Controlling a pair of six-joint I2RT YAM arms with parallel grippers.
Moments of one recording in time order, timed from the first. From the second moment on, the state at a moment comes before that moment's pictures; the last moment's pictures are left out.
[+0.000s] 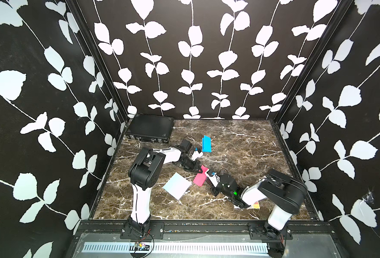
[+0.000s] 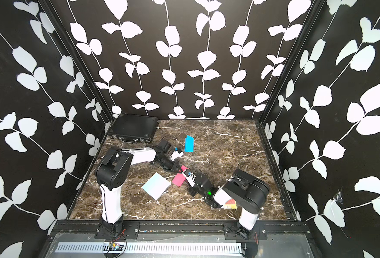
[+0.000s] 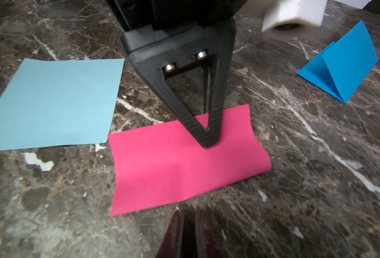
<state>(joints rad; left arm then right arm) -0.52 2.02 1.21 -0.46 0.75 -0.11 0.89 1.68 0.37 0.77 -0.02 -0.03</state>
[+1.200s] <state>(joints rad) -0.52 2.02 1.22 -0.46 0.72 -0.13 0.94 1.87 0.42 1.00 -0.03 0.02</state>
